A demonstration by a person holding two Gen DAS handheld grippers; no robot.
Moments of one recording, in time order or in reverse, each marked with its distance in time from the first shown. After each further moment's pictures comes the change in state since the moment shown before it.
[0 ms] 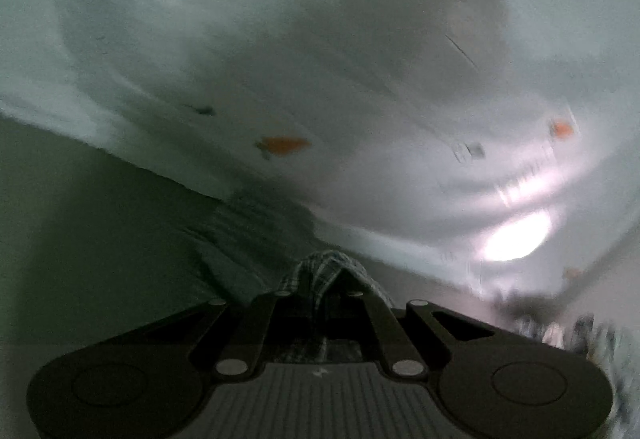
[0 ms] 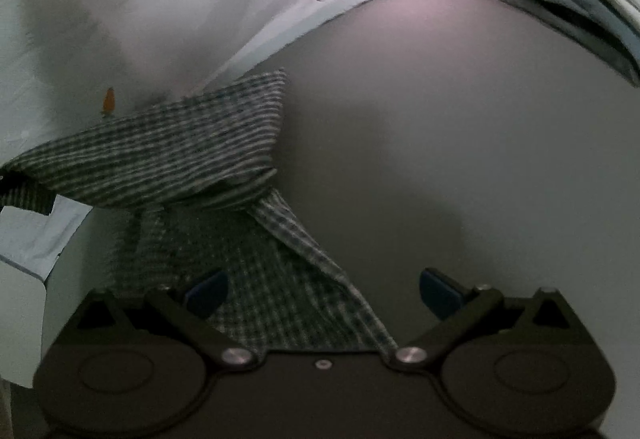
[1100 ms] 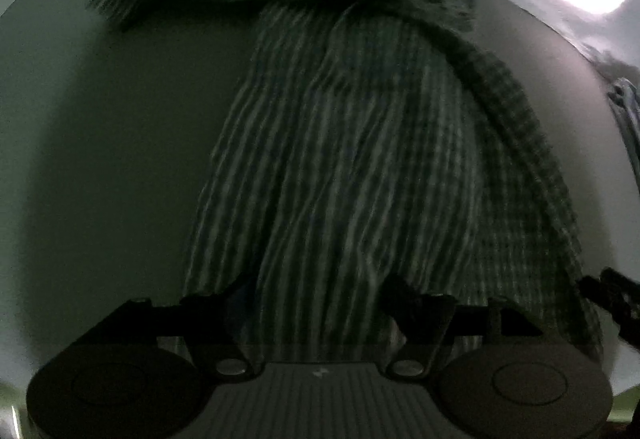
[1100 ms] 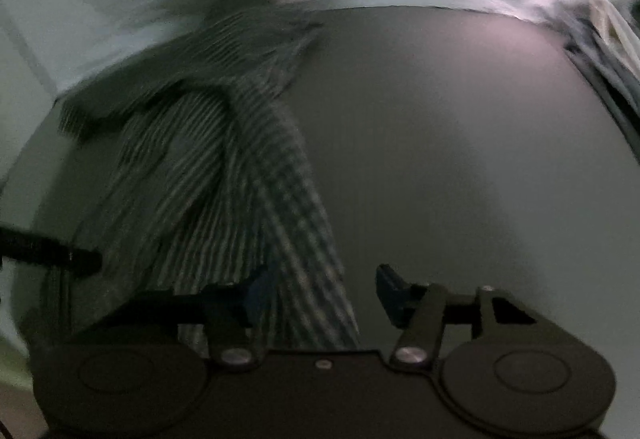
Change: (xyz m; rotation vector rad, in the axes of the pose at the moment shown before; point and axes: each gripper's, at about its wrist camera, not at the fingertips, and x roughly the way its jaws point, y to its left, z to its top) left arm -0.072 0.014 -0.259 0.113 0.530 0.361; right arm -0.041 0.013 -0.087 -0.595 0.111 -0.023
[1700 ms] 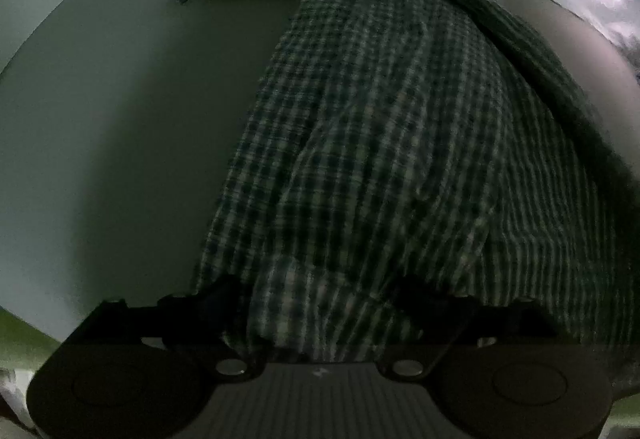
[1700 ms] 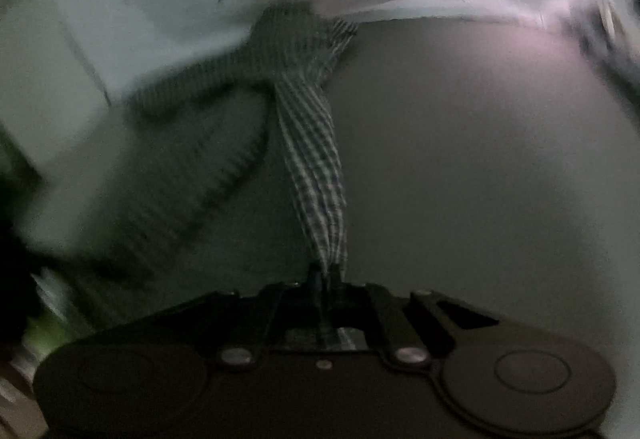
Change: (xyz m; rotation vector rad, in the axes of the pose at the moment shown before) left arm -0.012 -0.005 -0.072 0.032 -0.073 0.152; right arm -0.039 -0.033 -0.040 0.223 -0.114 0.276
